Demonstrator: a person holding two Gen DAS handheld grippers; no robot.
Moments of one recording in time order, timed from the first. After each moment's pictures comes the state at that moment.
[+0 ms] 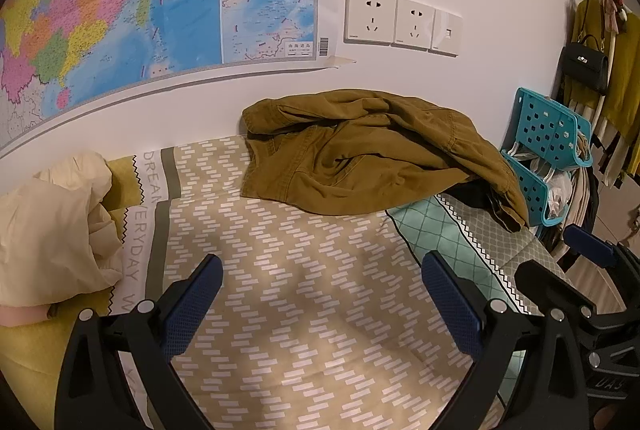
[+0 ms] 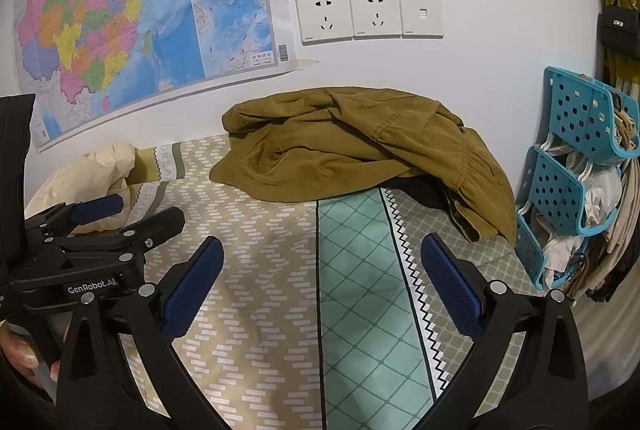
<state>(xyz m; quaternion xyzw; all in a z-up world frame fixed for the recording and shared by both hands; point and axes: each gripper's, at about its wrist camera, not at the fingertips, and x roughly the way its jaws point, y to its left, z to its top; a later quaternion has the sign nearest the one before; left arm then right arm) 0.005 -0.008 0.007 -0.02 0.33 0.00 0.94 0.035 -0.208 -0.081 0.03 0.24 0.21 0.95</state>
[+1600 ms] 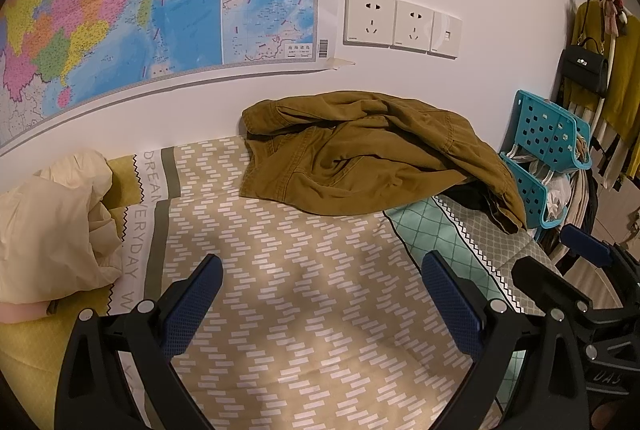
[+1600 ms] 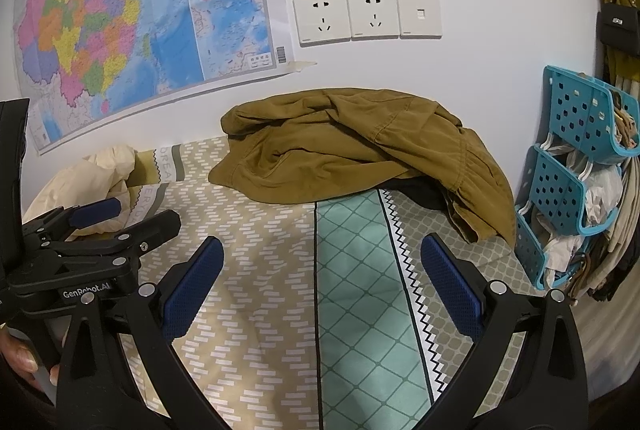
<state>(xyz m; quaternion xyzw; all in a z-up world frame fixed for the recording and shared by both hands) 0.002 -0.009 0.005 -0.02 0.32 0.00 0.95 0.038 -0.210 -0.080 0.03 0.24 0.21 0.95</state>
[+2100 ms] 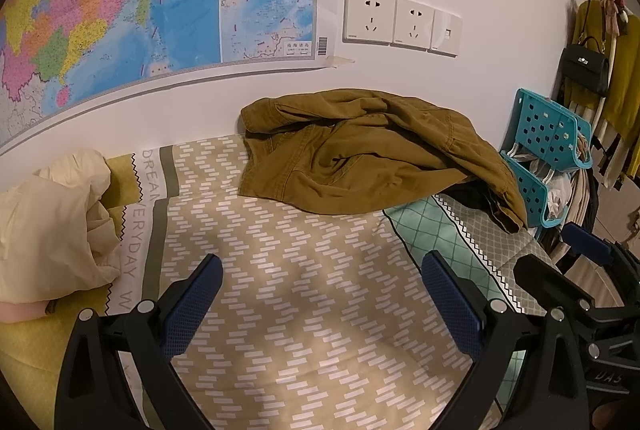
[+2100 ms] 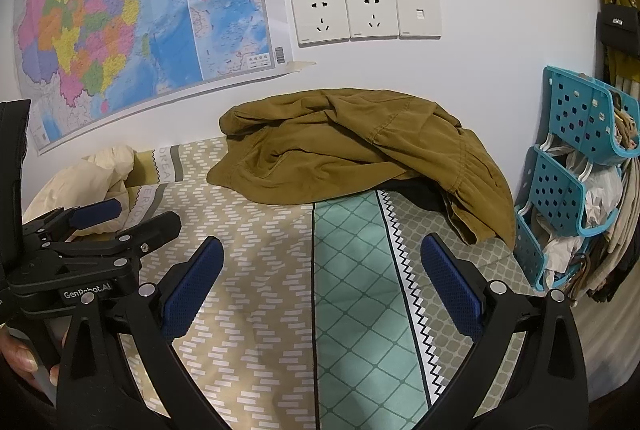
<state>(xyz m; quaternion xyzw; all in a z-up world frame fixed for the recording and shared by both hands) 0.003 -0.011 0.006 -0.02 0.33 0.00 0.95 0.039 -0.212 -0.080 0.03 0.24 0.21 0.95</state>
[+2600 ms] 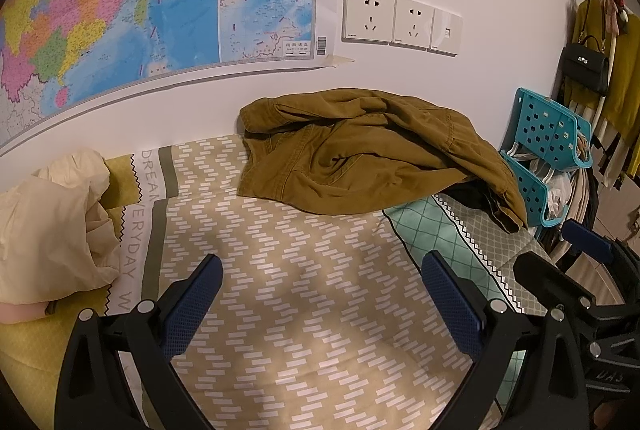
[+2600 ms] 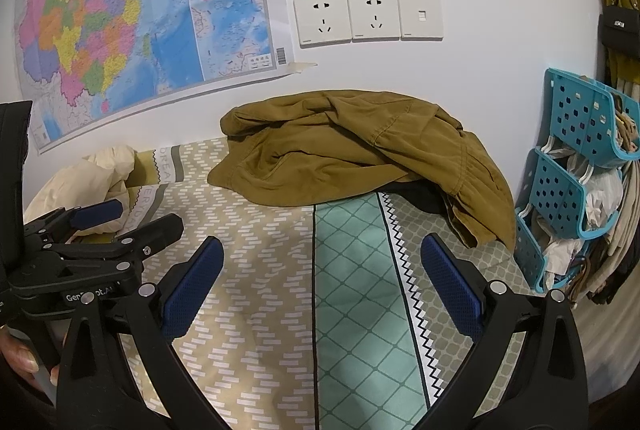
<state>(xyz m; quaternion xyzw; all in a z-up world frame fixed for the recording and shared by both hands) 0.005 -0.011 0.006 -0.02 0.33 0.00 0.94 0.041 -0.211 -0.078 0.03 0.24 0.21 0.95</state>
